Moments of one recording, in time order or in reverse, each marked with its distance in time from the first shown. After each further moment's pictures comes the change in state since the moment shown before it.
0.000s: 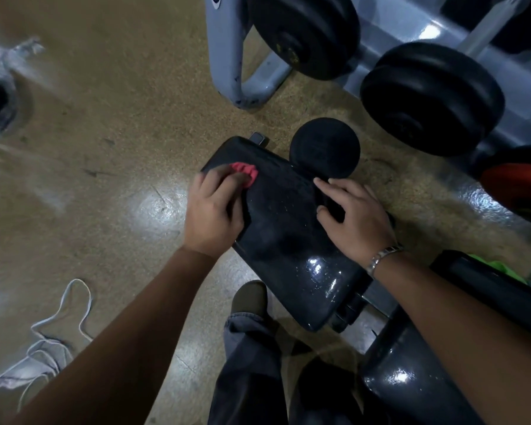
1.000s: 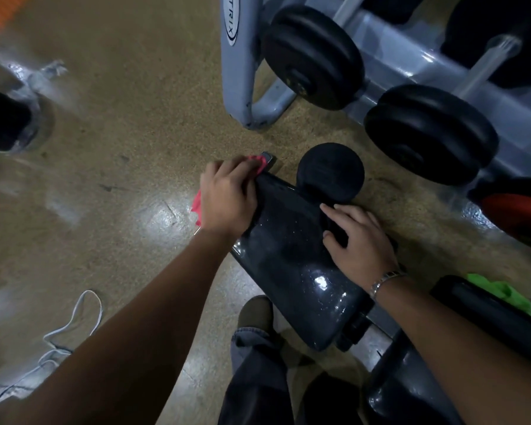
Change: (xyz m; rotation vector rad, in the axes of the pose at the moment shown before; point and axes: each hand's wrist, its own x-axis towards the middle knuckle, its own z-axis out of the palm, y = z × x) left_hand 0.064 0.006 -0.007 0.057 -0.077 -0.190; right_hand 0.000 -0.005 -0.003 0.017 -0.034 0.013
